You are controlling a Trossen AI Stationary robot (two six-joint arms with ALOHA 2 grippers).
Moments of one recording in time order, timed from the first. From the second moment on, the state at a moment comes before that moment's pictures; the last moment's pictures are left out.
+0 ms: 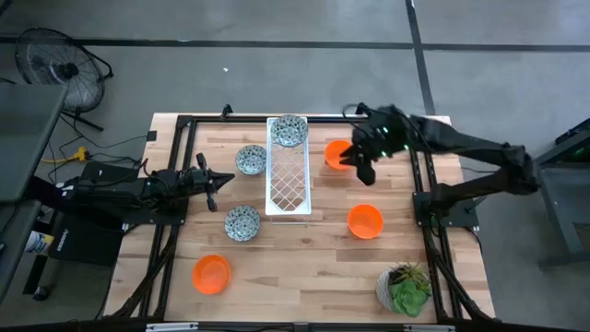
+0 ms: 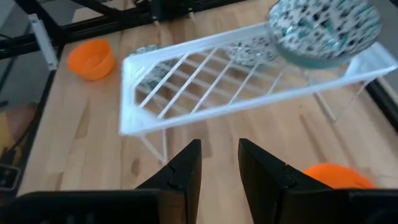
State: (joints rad) left arm -0.01 0.10 0.01 0.05 -0.35 0.11; right arm -0.30 1.15 1.14 -0.64 -0.25 0.05
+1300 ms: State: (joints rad) left arm -0.01 0.10 0.01 0.05 -0.35 0.11; right arm -0.28 1.45 1.04 -0.72 0.06 -0.23
